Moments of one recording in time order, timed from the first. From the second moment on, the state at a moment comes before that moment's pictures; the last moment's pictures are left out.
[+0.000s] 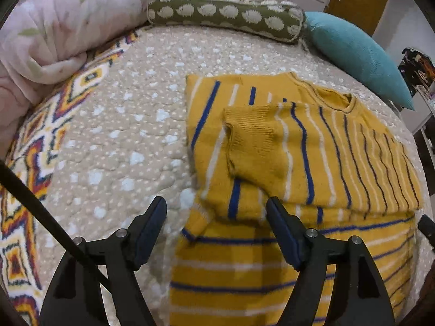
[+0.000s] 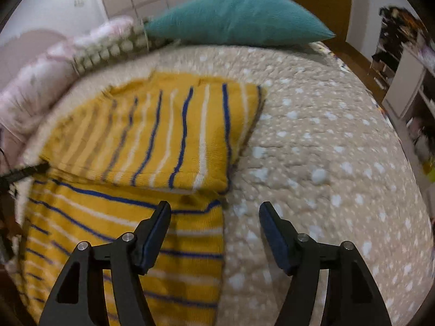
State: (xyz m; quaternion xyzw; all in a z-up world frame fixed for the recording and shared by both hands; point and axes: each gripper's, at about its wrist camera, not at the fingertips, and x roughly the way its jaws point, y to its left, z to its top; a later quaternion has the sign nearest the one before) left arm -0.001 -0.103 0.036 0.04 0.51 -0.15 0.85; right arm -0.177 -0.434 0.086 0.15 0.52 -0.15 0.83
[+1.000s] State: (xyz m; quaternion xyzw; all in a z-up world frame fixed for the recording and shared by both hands) left arm -0.134 -0.037 0.072 0.07 0.51 -0.17 0.84; right arm -0.287 -0.367 0.093 0.19 0.55 -0.08 0.81
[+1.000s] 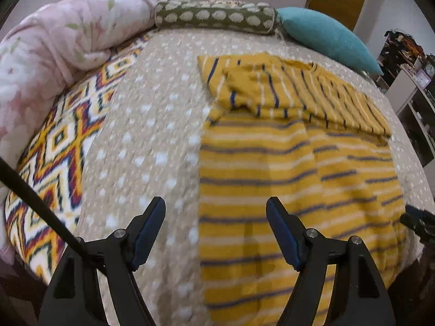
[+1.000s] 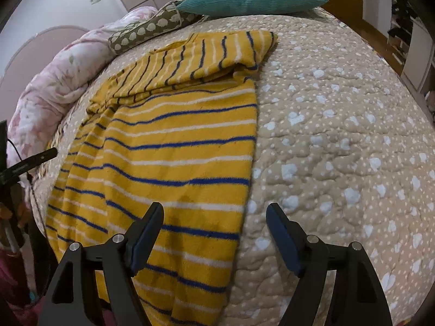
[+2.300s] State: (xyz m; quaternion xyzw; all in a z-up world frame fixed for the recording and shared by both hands) left arm -0.231 -0.024 0.033 0.10 0.58 -0.23 0.78; right arm -0.375 -0.336 0.087 0.25 0.55 0.06 0.79
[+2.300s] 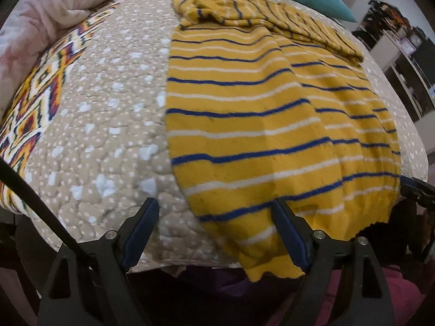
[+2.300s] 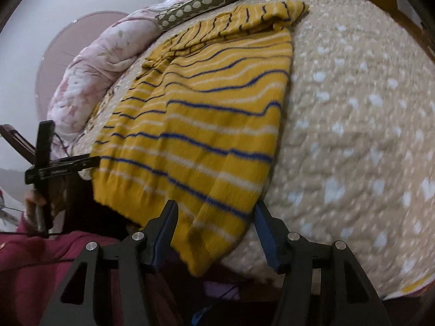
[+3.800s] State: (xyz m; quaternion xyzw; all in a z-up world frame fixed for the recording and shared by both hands) left arm -0.234 -0.028 0.049 0.11 0.57 -0.27 0.77; right arm -0.332 -0.305 0.113 0.23 0.50 0.16 0.82
